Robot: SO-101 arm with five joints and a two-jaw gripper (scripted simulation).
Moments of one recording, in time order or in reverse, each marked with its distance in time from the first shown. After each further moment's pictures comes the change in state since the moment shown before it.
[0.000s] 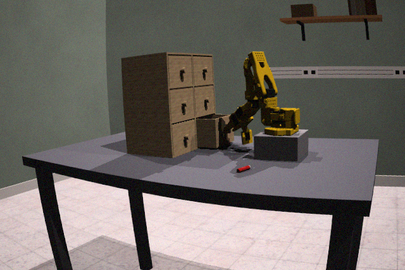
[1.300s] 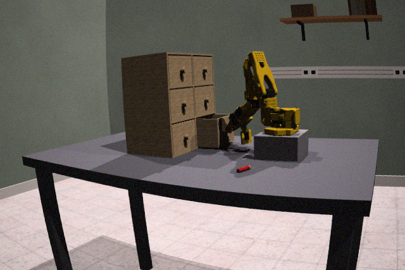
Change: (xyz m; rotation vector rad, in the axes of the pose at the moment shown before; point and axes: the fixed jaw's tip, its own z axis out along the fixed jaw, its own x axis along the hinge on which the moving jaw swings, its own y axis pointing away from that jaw) arm 0.002 -0.003 0.001 0.009 0.008 -0.005
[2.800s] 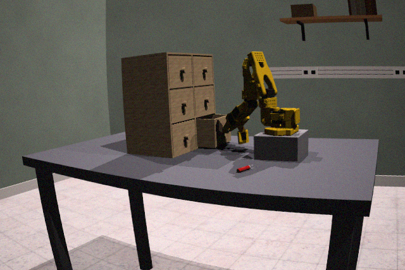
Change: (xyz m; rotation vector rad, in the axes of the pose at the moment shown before) arm 0.005 -0.005 0.010 0.015 -0.019 0.000
